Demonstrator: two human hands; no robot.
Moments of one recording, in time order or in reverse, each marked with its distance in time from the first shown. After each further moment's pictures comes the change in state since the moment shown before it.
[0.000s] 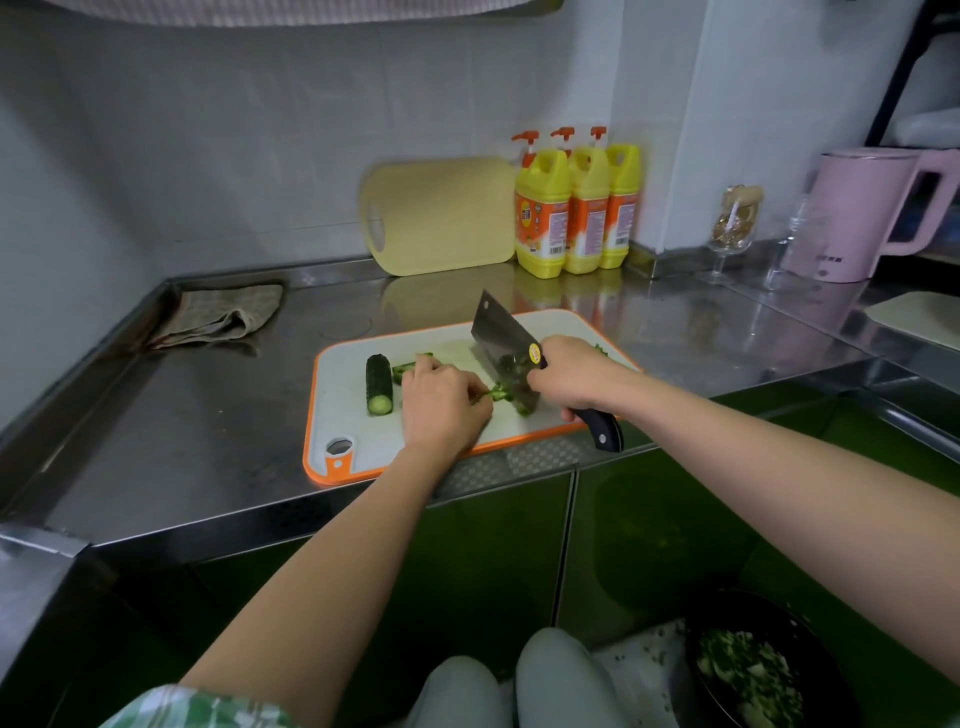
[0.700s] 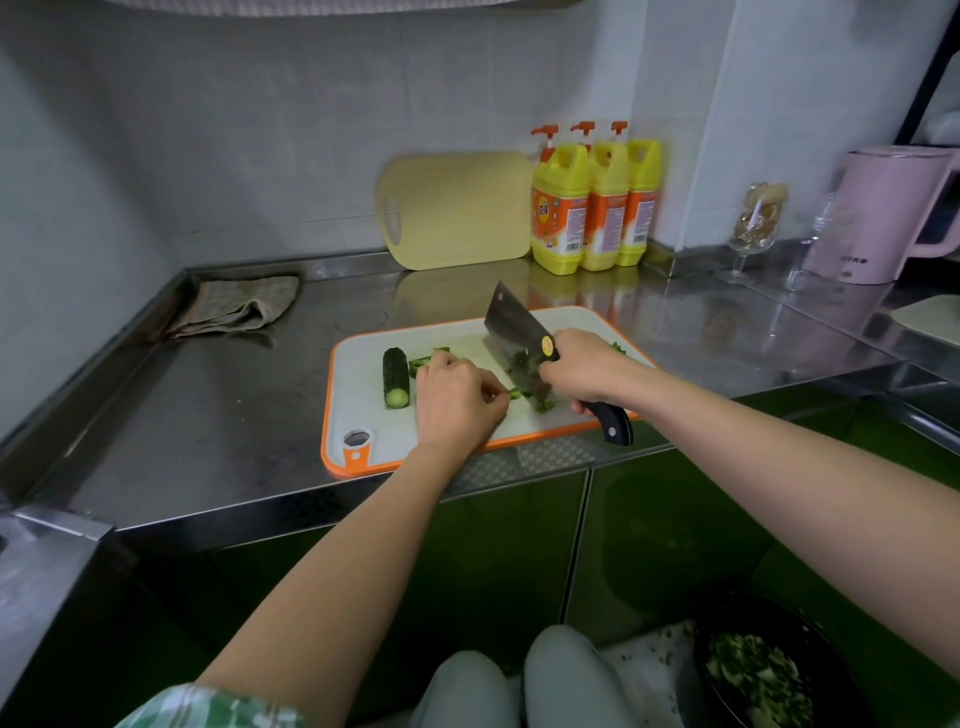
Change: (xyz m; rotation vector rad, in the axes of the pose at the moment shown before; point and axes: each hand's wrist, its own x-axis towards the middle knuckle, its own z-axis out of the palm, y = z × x) left_hand -0.002 -0.004 0.001 -0.056 0.039 -0.003; right_hand 0.009 -0.005 0.005 0.019 0.027 0.002
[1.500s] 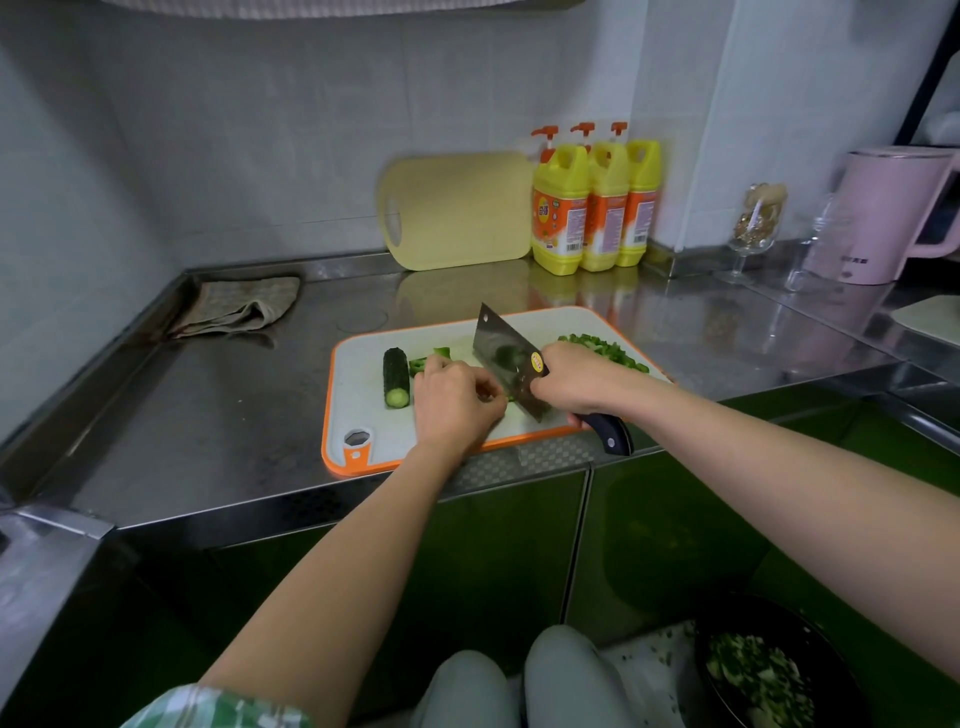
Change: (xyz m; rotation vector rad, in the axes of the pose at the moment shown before) left_hand 0.000 -0.002 0.001 -0.066 -0.045 -0.090; right_hand -0.006 -0.005 0.006 -0.099 -0.082 -0.021
